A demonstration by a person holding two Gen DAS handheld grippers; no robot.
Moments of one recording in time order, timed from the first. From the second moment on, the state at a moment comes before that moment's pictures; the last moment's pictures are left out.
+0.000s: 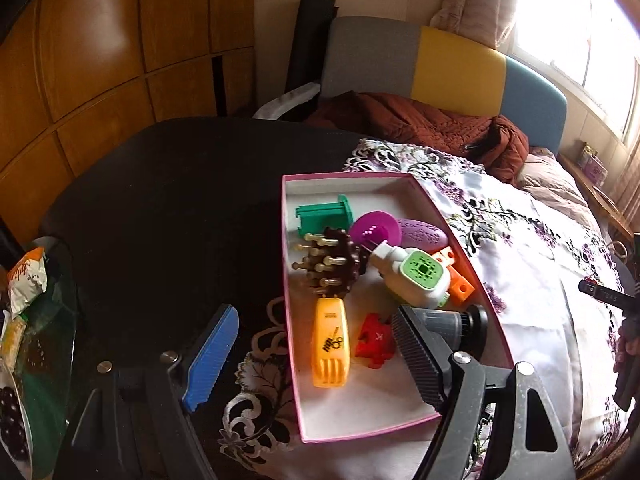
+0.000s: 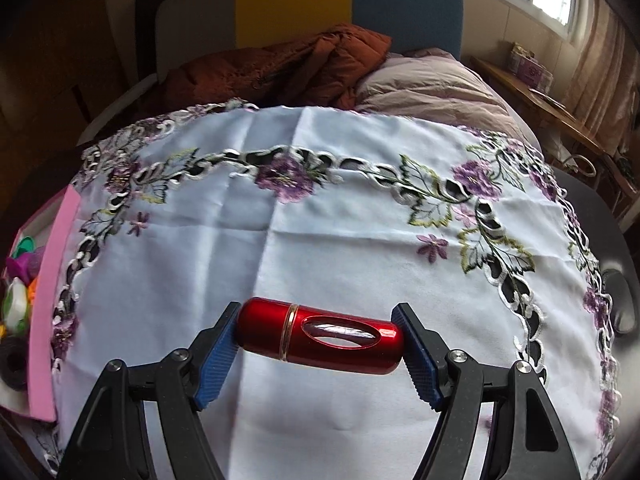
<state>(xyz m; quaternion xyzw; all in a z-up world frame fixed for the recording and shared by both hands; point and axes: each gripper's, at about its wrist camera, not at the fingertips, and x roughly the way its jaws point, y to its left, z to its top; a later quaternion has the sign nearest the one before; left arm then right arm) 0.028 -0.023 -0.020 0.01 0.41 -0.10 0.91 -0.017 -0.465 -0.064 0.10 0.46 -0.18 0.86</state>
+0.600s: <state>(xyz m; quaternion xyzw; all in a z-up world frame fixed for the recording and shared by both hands) 0.035 0.015 -0.016 -0.01 0.40 -0.05 0.91 0.027 -0.216 0.003 -0.01 0.39 0.12 0.91</state>
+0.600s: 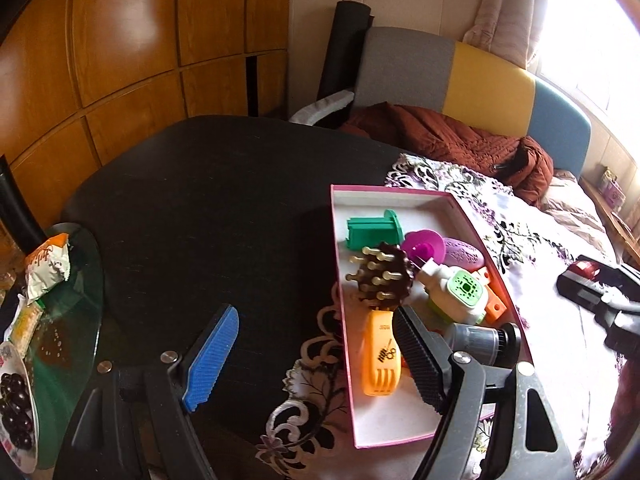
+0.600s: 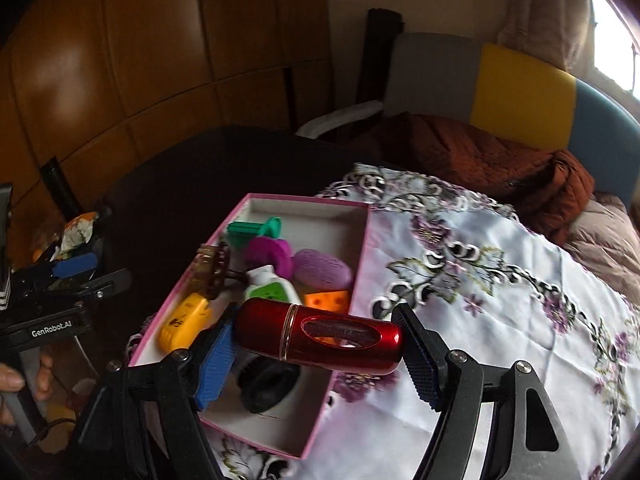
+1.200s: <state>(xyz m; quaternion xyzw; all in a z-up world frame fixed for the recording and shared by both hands) 0.040 0.052 -0.024 -0.06 0.42 -0.02 0.91 0.042 -0.133 -0.037 -0.12 0.44 0.23 0.86</state>
